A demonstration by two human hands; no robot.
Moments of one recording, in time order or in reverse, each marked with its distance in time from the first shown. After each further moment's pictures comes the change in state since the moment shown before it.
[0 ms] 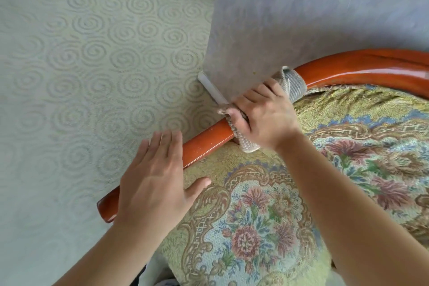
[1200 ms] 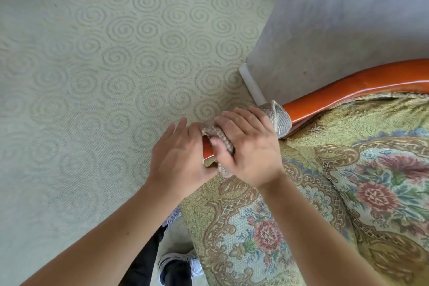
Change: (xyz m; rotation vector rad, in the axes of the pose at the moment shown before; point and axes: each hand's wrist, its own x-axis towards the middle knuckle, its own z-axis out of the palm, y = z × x) left_hand -0.019 -0.052 0.044 -0.179 0.117 -0.145; right_hand -0.011 -0.155 -0.002 0.427 0.225 -0.049
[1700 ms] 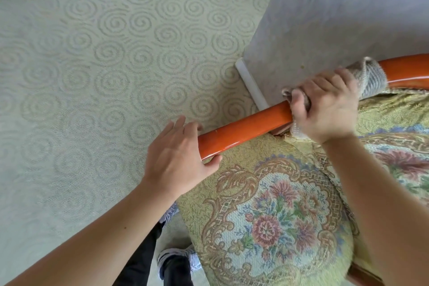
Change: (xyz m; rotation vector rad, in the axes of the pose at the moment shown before) left_hand 0.007 -0.002 0.002 0.012 0.076 0.026; right_hand 0.006 0.144 -0.040 -0.449 0.050 0.166
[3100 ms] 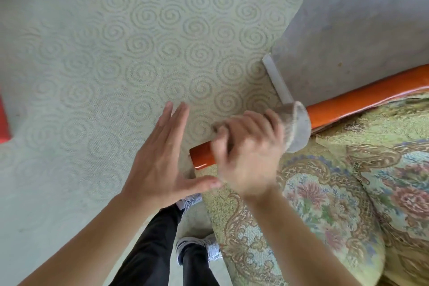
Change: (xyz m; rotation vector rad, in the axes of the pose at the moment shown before) left_hand -0.052 -0.078 -0.020 -0.330 -0.023 0.036; right_hand -0.029 -0.224 -0.043 0.455 -0.042 0.144
